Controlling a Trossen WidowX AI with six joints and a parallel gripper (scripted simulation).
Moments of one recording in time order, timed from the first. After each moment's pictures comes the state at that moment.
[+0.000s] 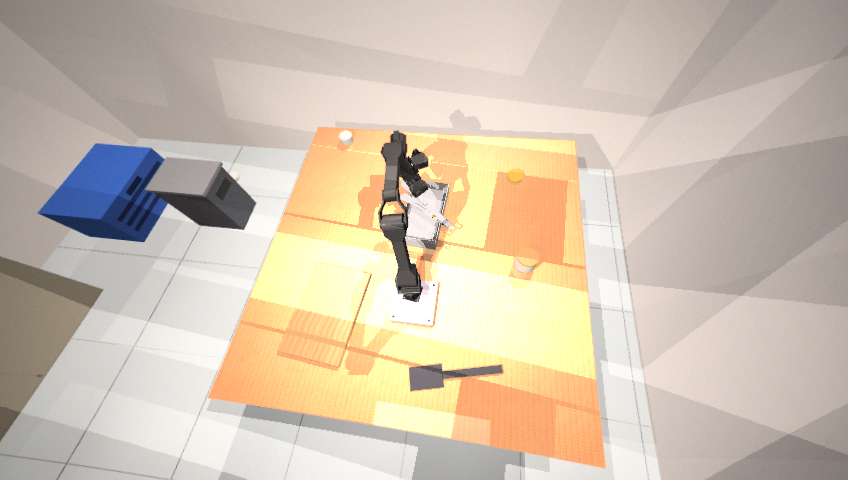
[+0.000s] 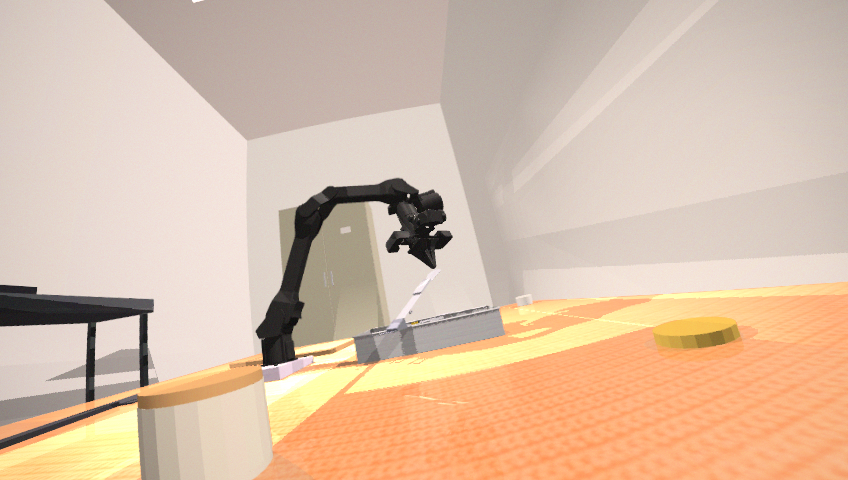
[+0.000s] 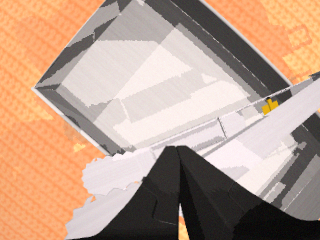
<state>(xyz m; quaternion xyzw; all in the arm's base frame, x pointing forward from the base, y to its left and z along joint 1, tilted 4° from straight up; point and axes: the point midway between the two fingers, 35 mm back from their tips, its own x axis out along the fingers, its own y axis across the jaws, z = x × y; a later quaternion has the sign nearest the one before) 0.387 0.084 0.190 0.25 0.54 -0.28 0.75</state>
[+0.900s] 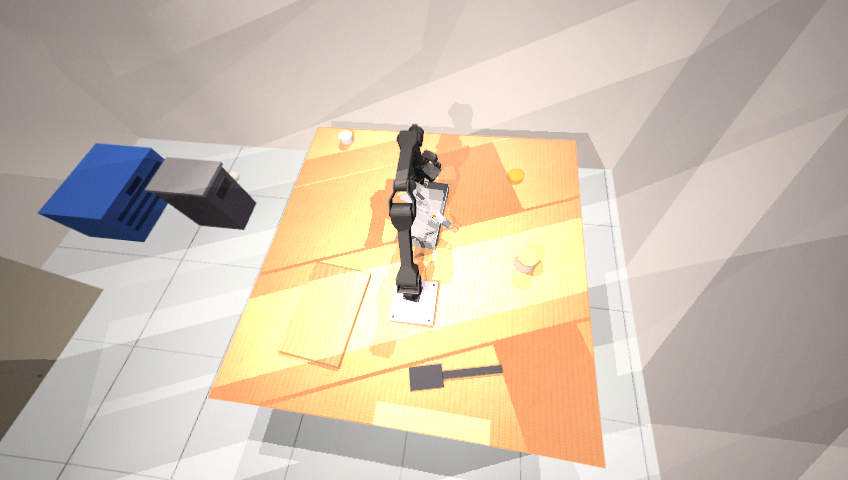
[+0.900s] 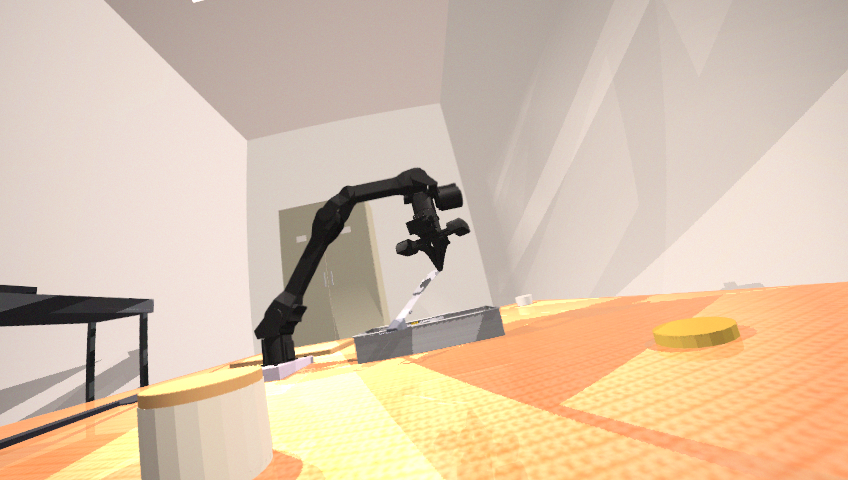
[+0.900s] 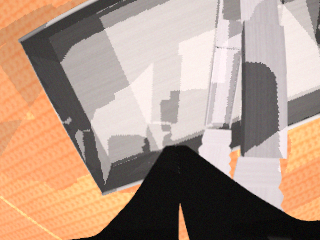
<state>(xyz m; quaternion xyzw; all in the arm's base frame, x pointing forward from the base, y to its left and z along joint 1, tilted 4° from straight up) 0.407 0.066 0.179 0.58 0.39 -0.57 0.43</state>
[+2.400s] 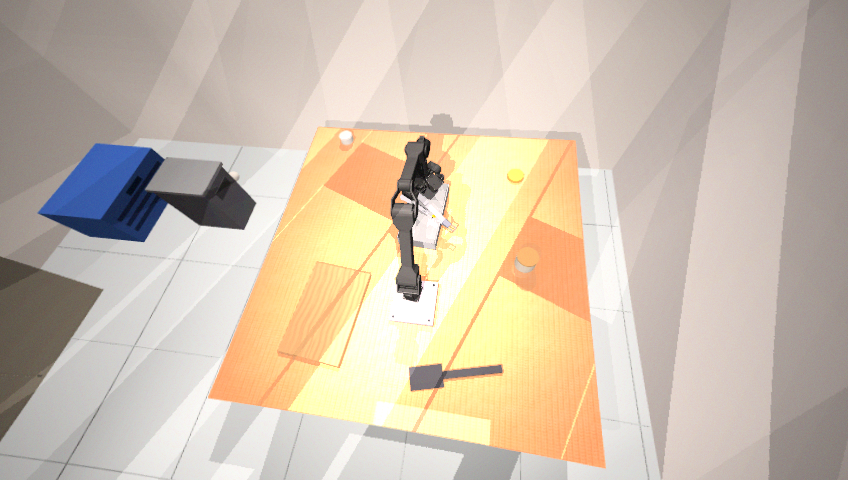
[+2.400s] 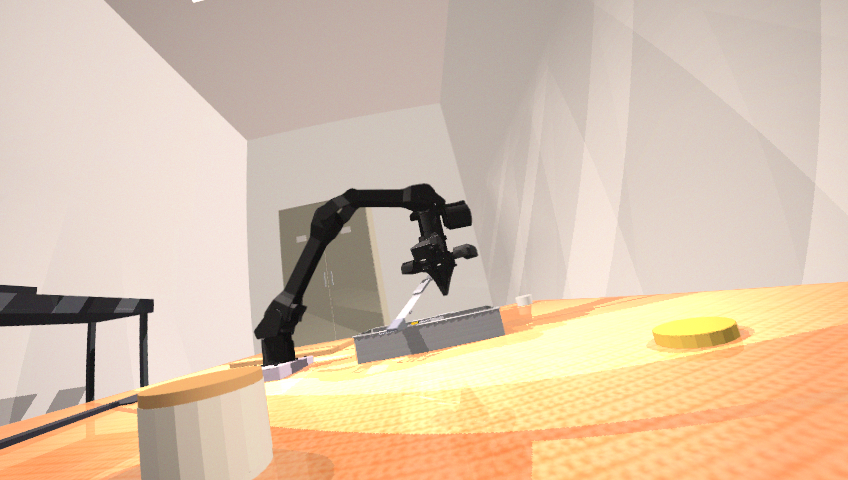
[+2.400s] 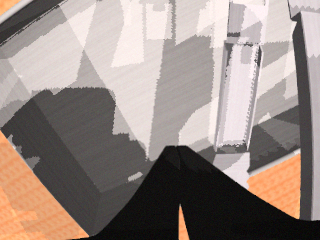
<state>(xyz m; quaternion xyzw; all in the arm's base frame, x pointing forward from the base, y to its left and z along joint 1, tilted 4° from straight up) 0.409 0.066 0.120 0.60 0.41 -0.57 0.38</state>
